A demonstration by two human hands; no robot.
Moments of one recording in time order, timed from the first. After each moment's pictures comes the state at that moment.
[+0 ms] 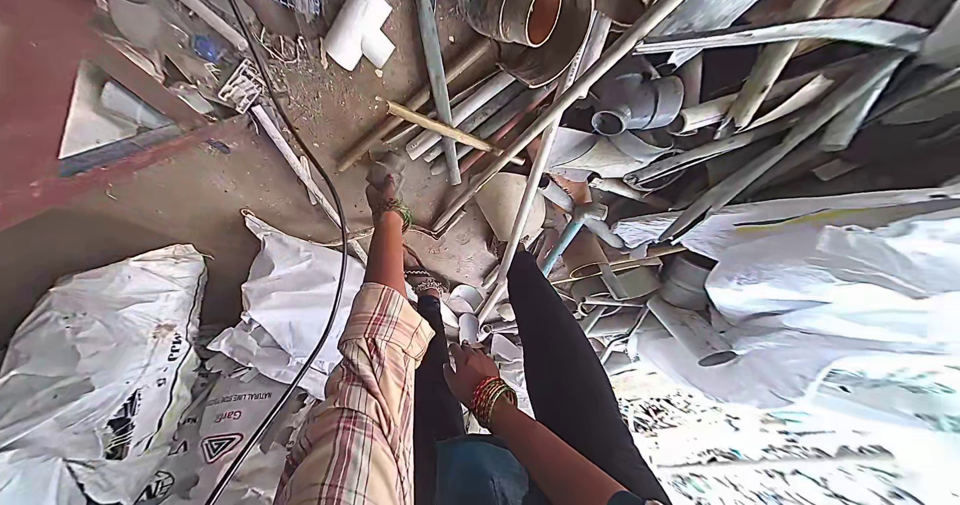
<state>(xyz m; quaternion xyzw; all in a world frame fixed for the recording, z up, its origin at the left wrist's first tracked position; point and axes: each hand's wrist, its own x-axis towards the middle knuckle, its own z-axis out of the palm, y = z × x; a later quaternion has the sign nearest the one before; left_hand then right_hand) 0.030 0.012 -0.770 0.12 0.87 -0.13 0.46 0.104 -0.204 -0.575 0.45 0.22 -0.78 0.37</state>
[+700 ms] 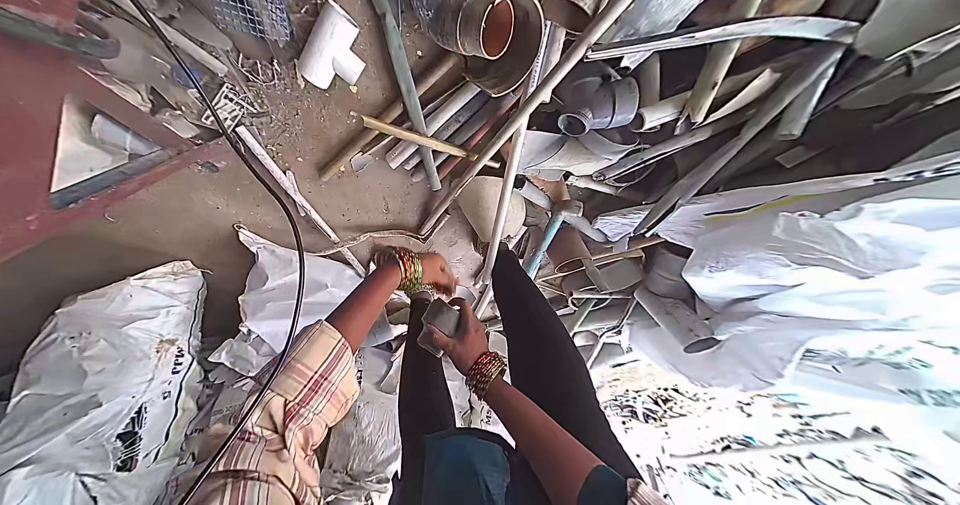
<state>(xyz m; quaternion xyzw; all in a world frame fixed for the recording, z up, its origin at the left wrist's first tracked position) 0.046 -0.048 -0.715 0.40 0.15 -0.44 0.79 0.134 -0.191 -0.583 0.71 0.08 -0.70 0.02</state>
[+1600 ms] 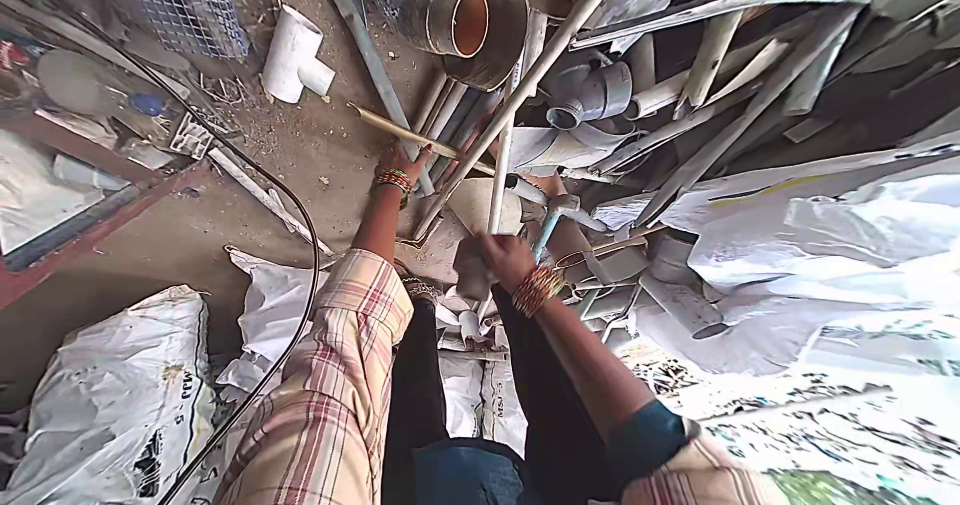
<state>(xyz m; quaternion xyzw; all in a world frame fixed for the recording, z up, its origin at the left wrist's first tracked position) 0.115 0.040 -0.819 0.52 0.58 -0.38 0.49 0.252 -0.090 -0.642 0.71 0.16 -0.67 0.11</state>
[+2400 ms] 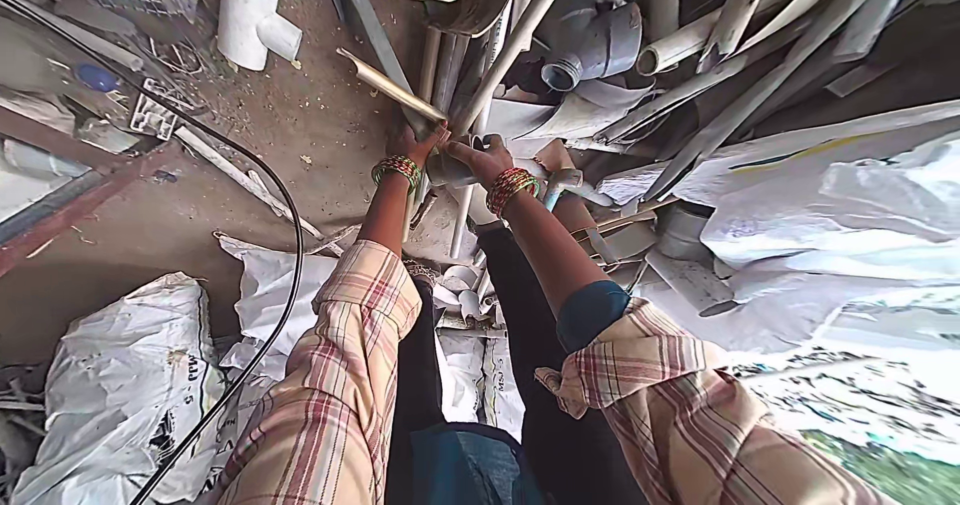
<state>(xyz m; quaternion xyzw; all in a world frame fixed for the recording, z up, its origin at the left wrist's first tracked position) 0.135 0.002 -0.821 0.52 0.58 -0.32 0.54 0.267 -0.064 -0.754 0.78 -0.05 -0.63 -0.03</state>
